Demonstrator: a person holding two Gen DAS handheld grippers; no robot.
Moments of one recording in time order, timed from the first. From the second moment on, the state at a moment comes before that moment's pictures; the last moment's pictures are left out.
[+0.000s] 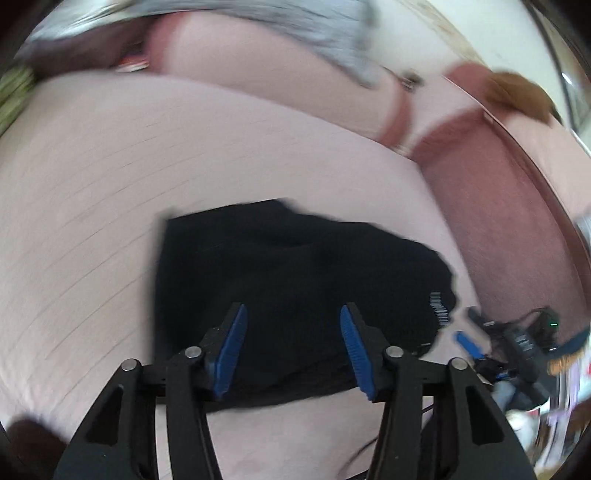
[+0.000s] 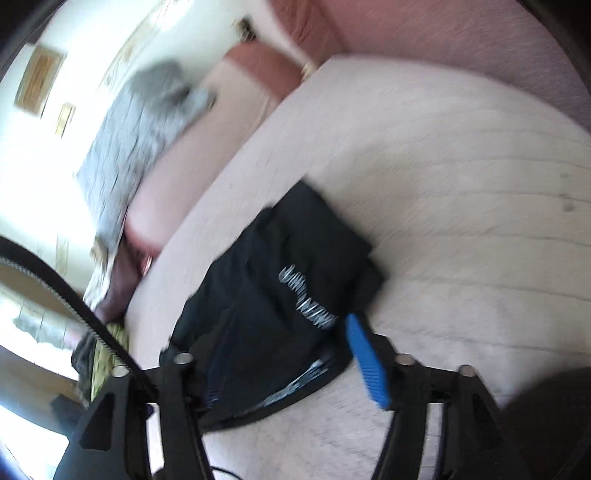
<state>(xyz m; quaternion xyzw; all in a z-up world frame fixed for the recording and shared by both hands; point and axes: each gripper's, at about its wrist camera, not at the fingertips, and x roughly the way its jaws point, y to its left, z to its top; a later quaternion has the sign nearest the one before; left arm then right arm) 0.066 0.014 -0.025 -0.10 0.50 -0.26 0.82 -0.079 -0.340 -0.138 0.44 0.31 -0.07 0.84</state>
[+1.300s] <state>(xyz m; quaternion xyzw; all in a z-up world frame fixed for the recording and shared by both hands) 0.169 -0.016 0.002 -0.12 0.49 -0.39 0.77 -0.009 -0.189 -0.071 0.21 0.31 0.09 0.92</state>
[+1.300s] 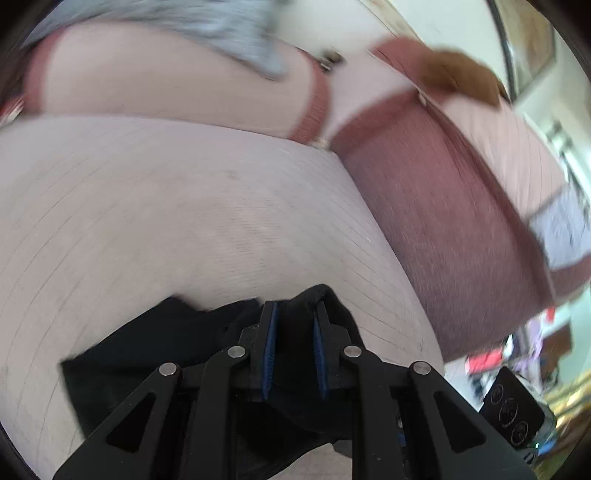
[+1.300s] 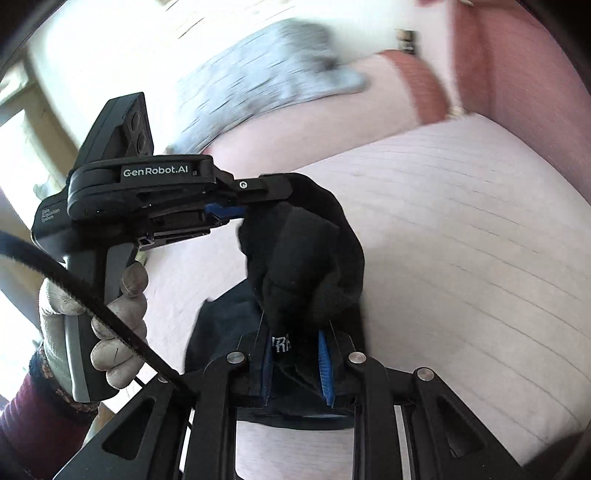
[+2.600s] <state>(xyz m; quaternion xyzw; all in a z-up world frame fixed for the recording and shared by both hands) 0.153 0.100 -0.052 -0.30 0.50 -0.30 0.76 -0.025 -0.100 -0.080 0.04 0.35 0.15 0.92</state>
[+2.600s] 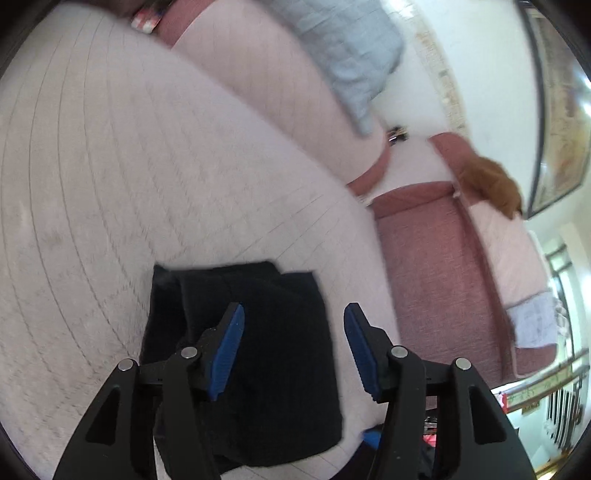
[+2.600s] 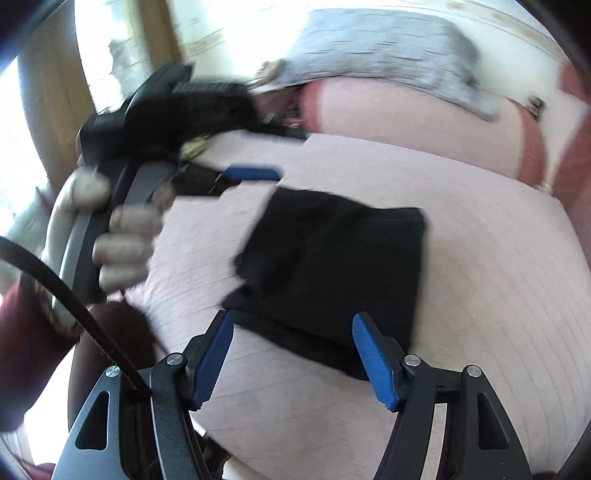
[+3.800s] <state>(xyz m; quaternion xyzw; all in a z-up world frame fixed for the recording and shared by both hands) 0.007 0.061 -0.016 -0.01 0.45 -0.08 0.89 -0.047 -0.186 -0.124 0.20 0.37 0.07 0.90</state>
